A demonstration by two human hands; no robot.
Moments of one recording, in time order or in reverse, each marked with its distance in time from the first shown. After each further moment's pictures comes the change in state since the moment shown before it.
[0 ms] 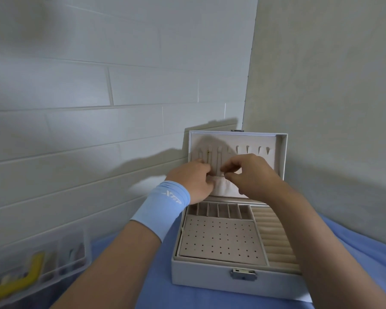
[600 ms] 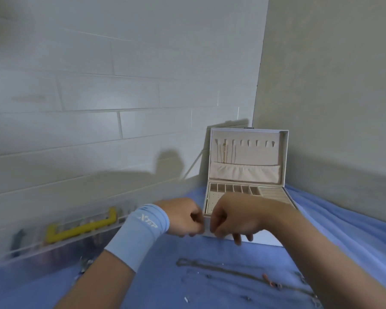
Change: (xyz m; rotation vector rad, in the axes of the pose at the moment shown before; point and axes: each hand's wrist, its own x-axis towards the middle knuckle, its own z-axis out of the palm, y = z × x) left_hand -0.159 -0.031 -0.018 -0.103 -0.446 -0.030; right_hand -0.123 -0.099 0.022 -0.189 -0.729 -0.041
